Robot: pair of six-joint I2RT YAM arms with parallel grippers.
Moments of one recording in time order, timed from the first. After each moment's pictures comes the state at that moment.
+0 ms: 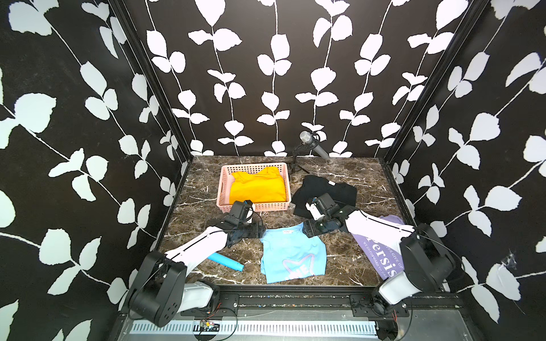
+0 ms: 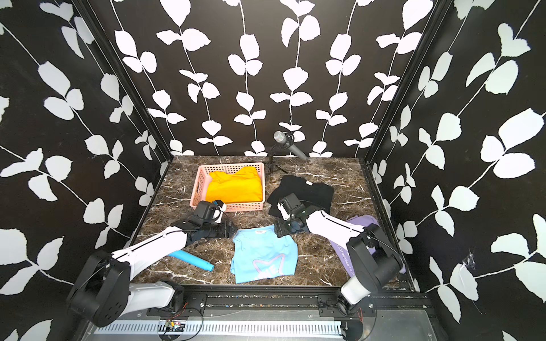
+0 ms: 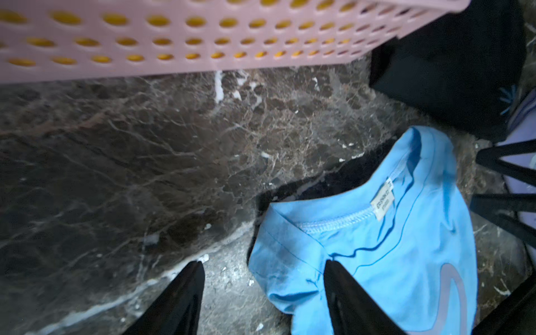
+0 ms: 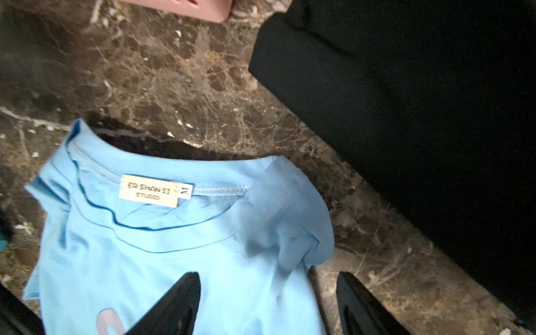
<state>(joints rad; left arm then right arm) -0.48 1.32 0.64 -0.31 0.22 -0.39 0.64 1.60 0.96 -0.50 -0.17 0.28</state>
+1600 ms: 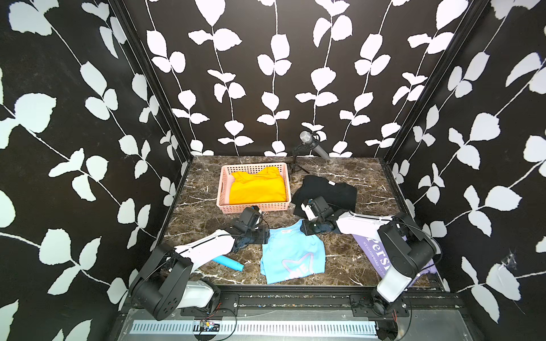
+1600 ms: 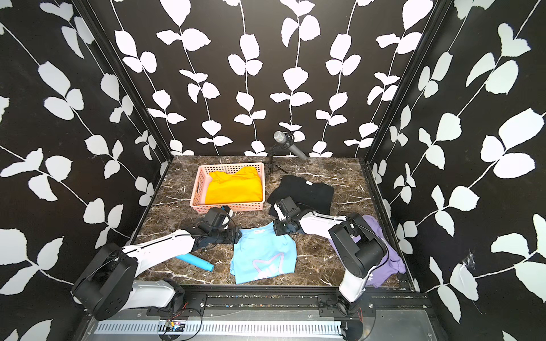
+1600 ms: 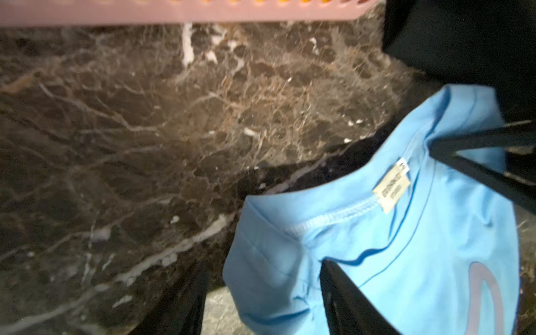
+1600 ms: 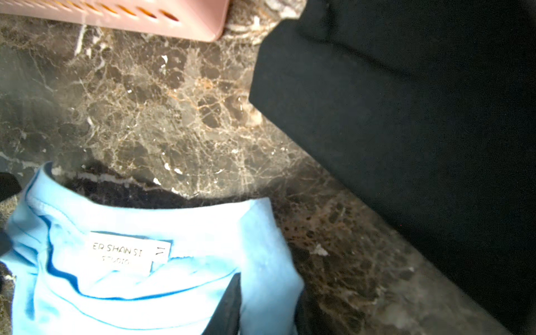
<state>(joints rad) -0.60 1.33 0.58 -0.25 0.12 -0.47 0.64 1.73 0.90 -0.22 -0.22 0.37</state>
